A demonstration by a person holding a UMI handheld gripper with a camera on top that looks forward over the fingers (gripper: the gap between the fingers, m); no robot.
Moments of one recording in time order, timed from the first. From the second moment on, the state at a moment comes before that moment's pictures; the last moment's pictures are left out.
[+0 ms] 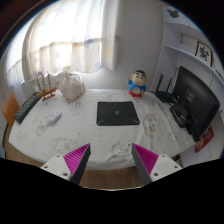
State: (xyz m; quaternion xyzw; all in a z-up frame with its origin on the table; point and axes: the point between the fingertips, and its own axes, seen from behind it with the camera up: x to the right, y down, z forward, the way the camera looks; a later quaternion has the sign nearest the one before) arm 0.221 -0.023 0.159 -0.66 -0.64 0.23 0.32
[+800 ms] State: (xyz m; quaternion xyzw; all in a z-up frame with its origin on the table) arm 0.174 -0.325 0.093 -0.58 -0.71 0.32 0.24
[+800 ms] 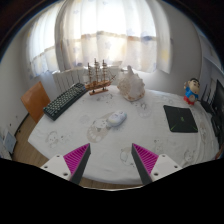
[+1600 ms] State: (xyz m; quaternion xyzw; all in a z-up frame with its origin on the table) arm -0.037 -0.363 -0.011 -0.60 -0.65 0.34 0.32
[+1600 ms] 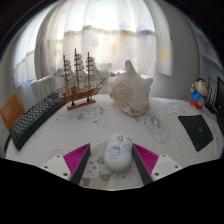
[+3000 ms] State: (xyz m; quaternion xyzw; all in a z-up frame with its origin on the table) arm -0.084 0.046 -0.001 -0.66 -0.63 0.28 0.29
